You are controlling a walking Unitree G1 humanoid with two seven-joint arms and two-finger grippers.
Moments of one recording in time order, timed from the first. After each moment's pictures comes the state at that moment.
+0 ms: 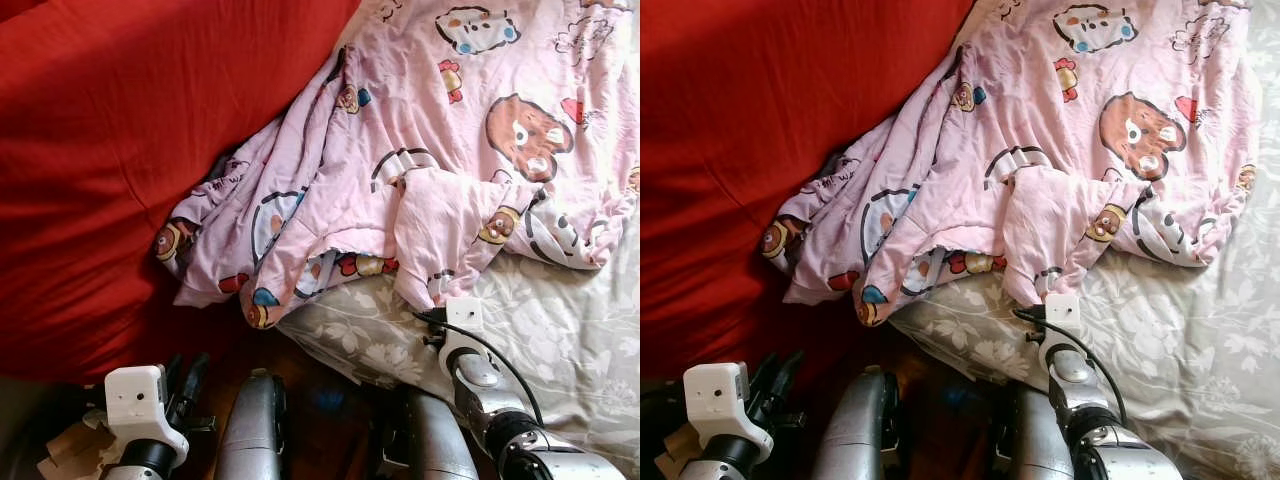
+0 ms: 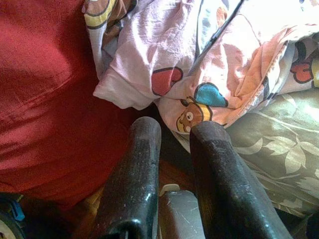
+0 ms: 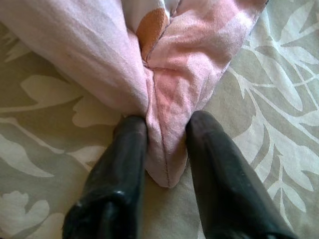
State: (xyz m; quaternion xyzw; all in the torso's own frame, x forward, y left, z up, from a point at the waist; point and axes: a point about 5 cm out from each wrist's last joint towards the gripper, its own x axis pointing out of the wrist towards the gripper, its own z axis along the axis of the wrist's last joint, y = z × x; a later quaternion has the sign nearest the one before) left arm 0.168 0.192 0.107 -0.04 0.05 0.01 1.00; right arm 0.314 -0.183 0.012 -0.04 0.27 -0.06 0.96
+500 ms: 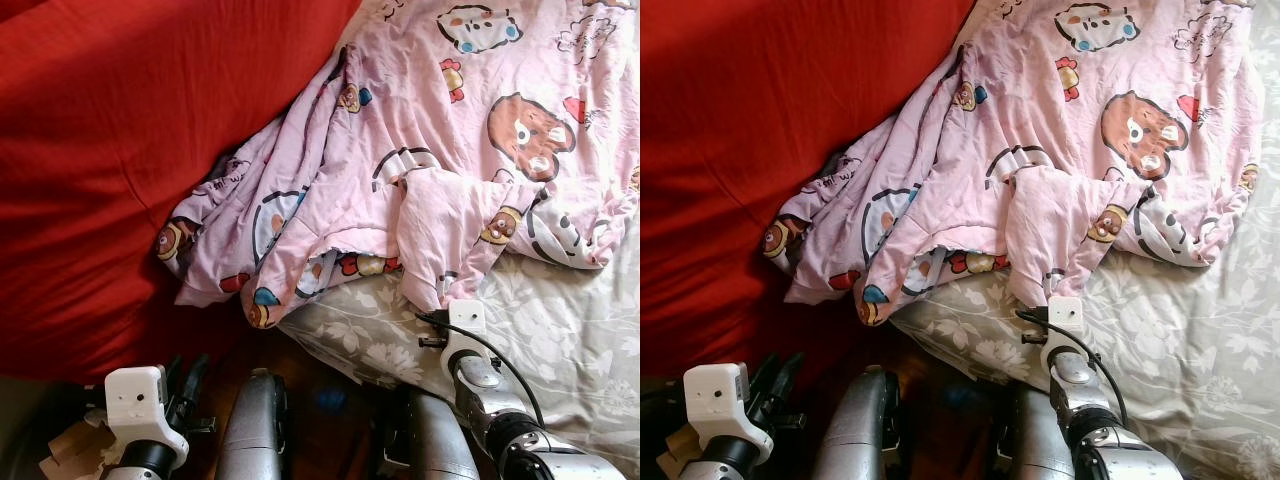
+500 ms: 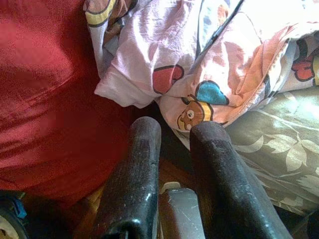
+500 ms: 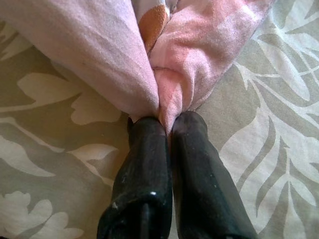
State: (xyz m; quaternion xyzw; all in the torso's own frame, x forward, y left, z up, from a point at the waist) left arm 0.167 0.192 0.106 -0.04 0.06 0.01 1.00; right arm 0.313 -0.184 0.011 -0.02 0.28 -0.06 0.96
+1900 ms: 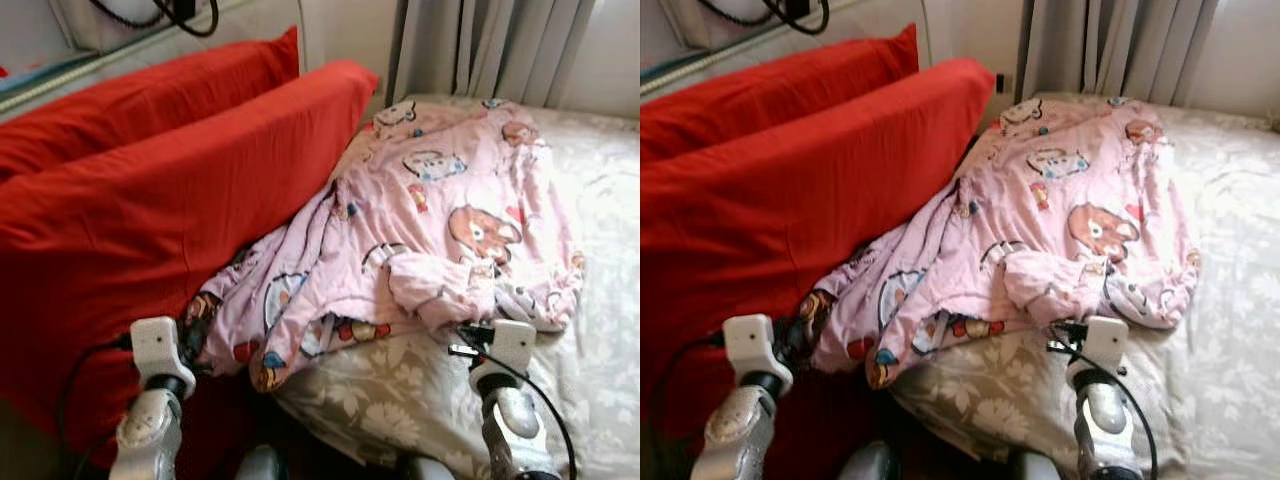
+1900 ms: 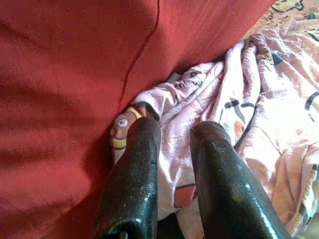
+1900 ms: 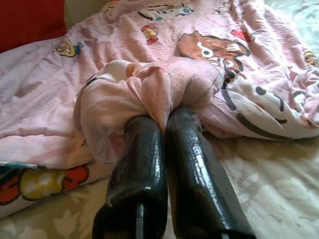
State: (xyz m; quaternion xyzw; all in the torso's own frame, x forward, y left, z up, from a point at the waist) left arm 0.265 0.219 0.048 -0.04 0.05 0.06 1.00; right arm 0.280 -0.205 0.015 0.05 0.10 -0.05 0.99
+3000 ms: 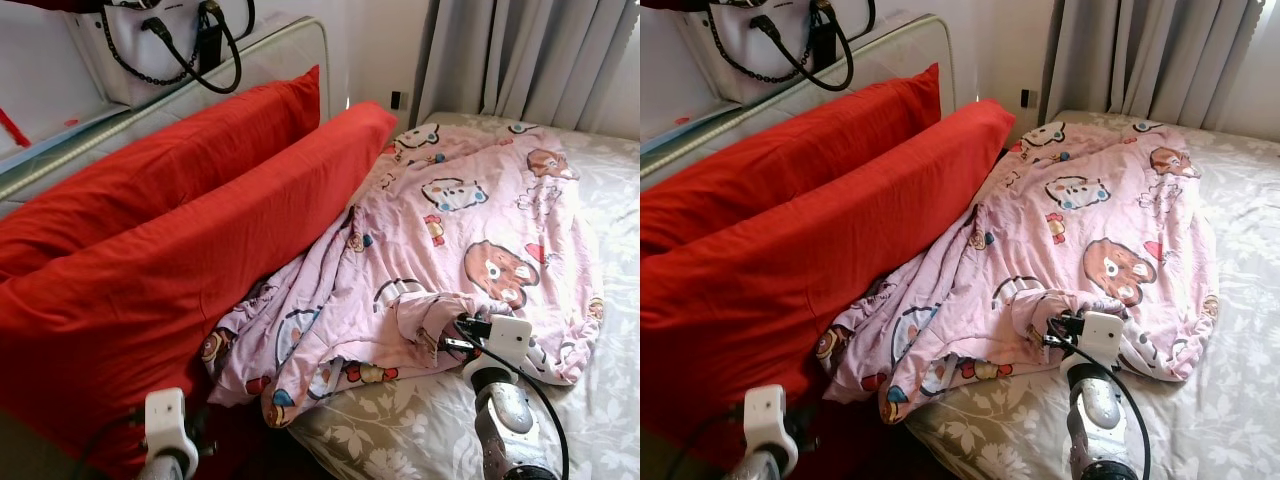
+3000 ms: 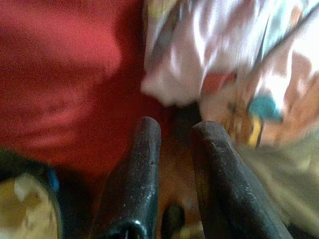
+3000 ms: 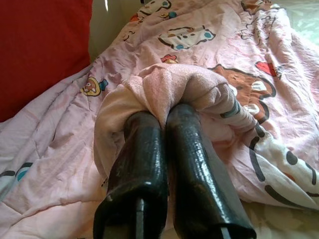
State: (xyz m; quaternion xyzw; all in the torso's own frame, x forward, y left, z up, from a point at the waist) left arm 0.197 0.222 -0.059 -0.06 0.31 0.07 0.95; right arm 0.287 -0.201 0.020 0.06 0.09 -0.06 0.99
